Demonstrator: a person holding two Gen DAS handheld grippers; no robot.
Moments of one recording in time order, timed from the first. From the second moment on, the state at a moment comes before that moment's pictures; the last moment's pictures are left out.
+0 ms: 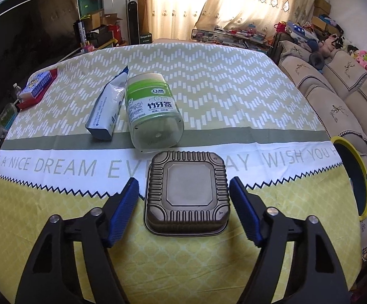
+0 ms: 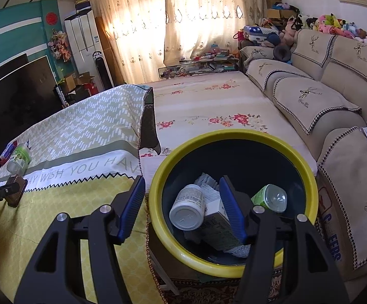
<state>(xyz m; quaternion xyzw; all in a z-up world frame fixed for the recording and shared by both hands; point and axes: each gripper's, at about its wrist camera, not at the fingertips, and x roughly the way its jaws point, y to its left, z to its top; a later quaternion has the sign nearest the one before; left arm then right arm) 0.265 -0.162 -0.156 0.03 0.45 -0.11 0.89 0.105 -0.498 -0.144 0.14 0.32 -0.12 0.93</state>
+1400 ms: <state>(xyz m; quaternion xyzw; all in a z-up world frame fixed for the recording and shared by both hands) 0.194 -0.524 -0.124 0.19 0.38 -0.42 0.80 -0.039 -0.596 -0.112 0.16 0.24 -0.28 0.92</state>
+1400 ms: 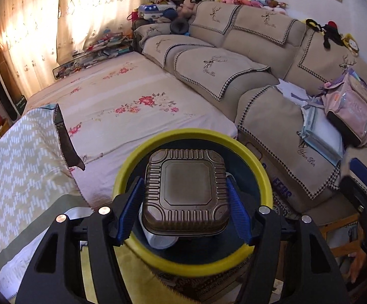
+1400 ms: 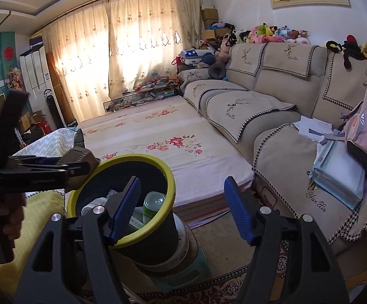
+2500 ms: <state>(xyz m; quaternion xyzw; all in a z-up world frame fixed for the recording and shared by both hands) 0.130 -0.046 -0.030 0.00 0.27 -0.09 0.96 0.138 -0.342 -0.085 0.08 0.29 0.06 0.95</state>
